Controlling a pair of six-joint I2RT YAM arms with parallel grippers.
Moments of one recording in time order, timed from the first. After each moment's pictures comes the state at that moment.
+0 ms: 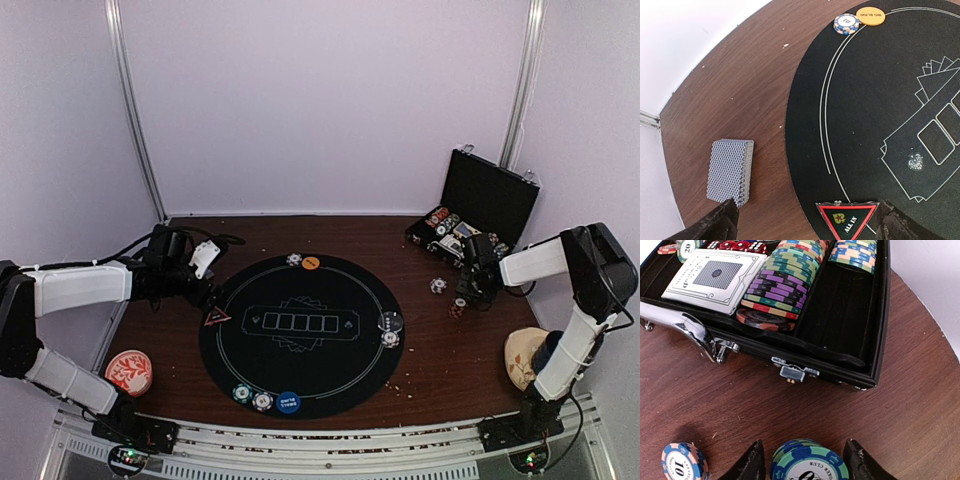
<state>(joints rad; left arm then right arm) -0.39 1.36 0.74 -0.15 -0.04 0.36 0.21 1.72 0.81 -0.04 0.43 0.58</state>
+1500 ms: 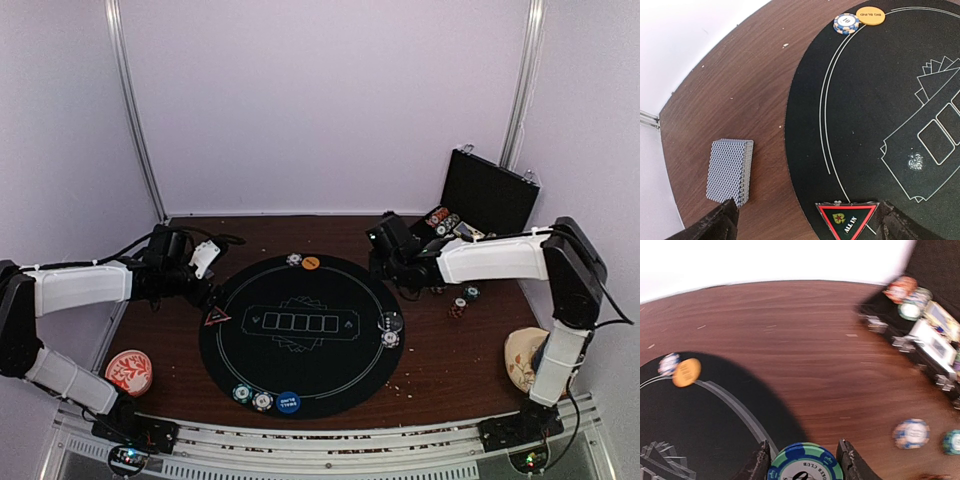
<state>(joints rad) -0.39 1.36 0.74 -0.15 -0.04 0.36 0.74 1.78 1.16 -0.13 0.59 0.50</state>
